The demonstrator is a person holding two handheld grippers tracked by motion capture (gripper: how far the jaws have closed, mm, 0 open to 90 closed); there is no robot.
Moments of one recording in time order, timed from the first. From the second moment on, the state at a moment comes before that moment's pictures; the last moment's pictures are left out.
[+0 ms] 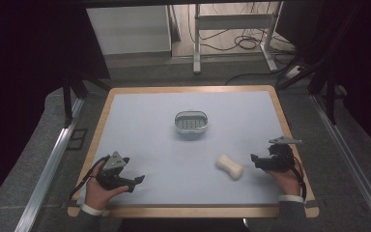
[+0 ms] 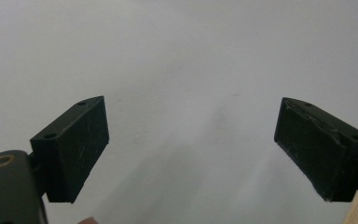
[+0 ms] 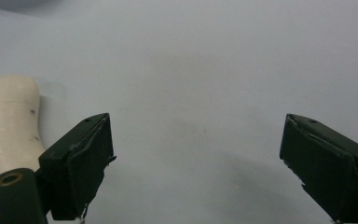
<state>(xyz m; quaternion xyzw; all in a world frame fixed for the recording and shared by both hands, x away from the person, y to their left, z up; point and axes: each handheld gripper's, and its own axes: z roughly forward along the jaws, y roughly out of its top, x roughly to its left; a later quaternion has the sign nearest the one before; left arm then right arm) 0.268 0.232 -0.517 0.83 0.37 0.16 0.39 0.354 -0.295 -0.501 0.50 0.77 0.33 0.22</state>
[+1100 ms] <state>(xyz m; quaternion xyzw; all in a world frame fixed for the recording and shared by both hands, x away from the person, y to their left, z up) 0.266 0.233 -0.517 0.83 0.37 0.16 0.38 0.349 -0.290 -0.487 0.47 0.79 0.34 0.21</state>
